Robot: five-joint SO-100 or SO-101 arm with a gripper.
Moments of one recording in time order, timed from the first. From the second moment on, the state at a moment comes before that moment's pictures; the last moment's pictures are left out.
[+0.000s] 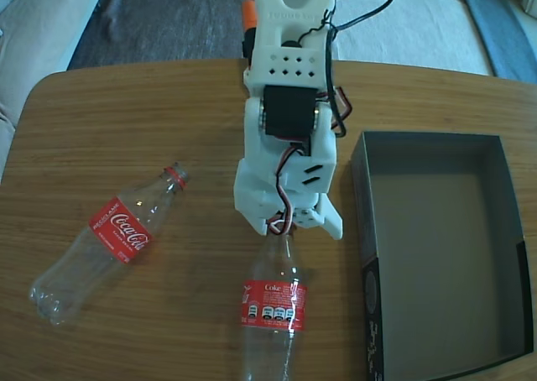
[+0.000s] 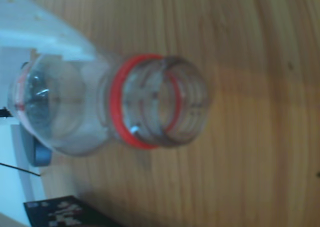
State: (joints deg) arm 0.6 92.6 107.3 58.0 -89.8
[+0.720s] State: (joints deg) arm 2.6 89.7 111.4 49.1 -89.8
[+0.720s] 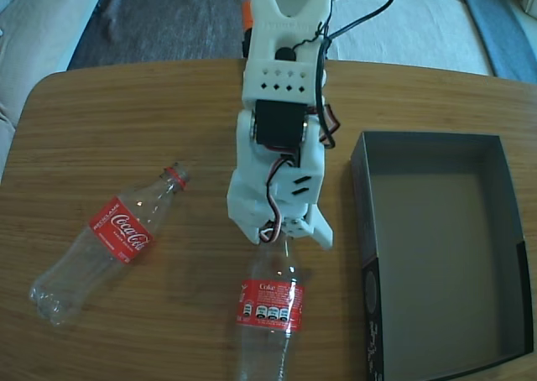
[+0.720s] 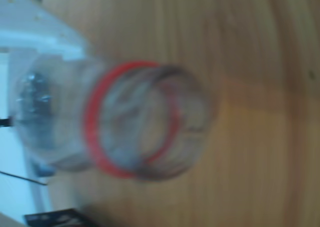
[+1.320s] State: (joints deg) arm 3.7 84.8 111.4 46.8 -90.0
